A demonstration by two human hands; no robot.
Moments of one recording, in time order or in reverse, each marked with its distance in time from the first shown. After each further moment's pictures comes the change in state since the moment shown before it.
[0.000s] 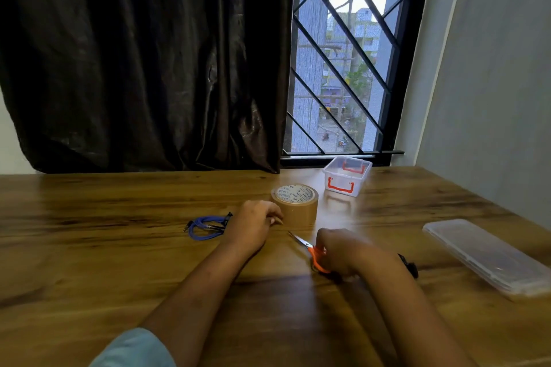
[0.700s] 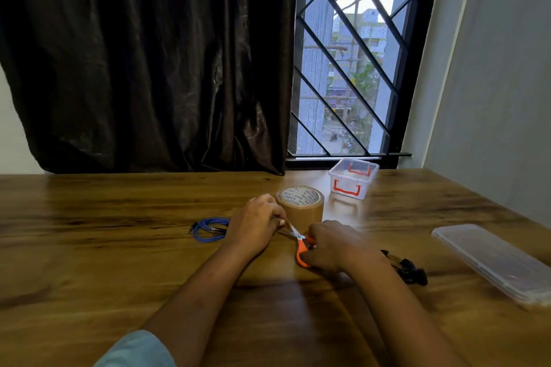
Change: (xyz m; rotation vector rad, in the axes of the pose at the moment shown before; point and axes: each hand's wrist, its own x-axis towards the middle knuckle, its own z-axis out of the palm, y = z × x) left_hand -0.002 0.000 -0.006 0.094 0.054 0.094; right_hand 0.015 -0.012 0.002 0.024 0.174 -0.076
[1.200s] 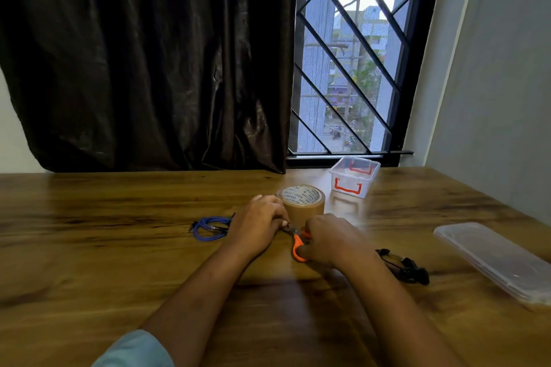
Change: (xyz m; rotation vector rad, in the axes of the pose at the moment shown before) left_hand 0.001 0.001 0.000 0.002 -0.042 0.045; right_hand 0.004 -0.007 0.000 -0.027 0.098 -0.006
